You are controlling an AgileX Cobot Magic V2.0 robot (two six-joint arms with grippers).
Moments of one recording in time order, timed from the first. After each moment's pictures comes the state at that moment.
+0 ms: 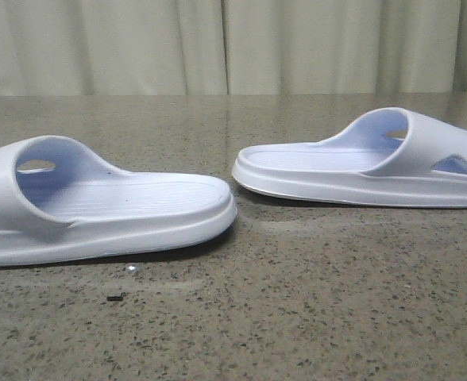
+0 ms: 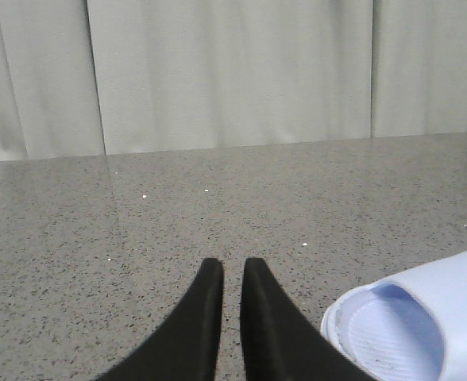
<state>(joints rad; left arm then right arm) -0.13 0.00 0.00 0.04 0.06 0.01 0.04 -0.01 0.01 0.00 -0.02 -0.03</state>
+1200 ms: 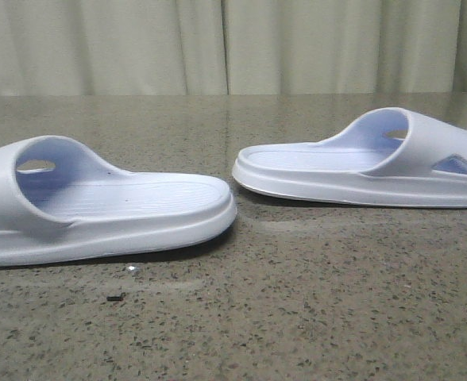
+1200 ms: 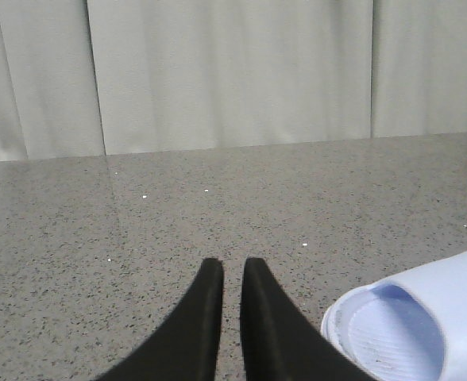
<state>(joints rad) -0.13 0.00 0.00 0.04 0.06 0.01 0.04 -0.01 0.01 0.00 -0.02 -0.03</state>
